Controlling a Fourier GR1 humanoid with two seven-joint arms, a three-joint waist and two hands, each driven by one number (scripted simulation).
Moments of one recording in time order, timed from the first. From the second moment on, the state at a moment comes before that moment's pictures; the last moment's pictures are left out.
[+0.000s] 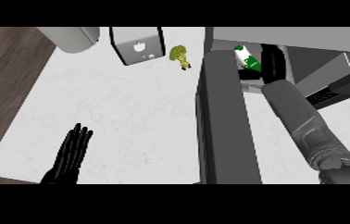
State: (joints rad) left arm 0.36 0.29 -0.29 -1.80 0.20 0.08 -0.47; right arm -1.01 -0.24 -0.18 -0.08 0.41 -0.71 -0.59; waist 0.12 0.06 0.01
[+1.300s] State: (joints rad) left arm 0.33 0.22 -0.39 -1.81 0.11 0.11 -0.42; right arm -0.77 -0.19 -0.37 -0.13 0.21 -0.31 -0.93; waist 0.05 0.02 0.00
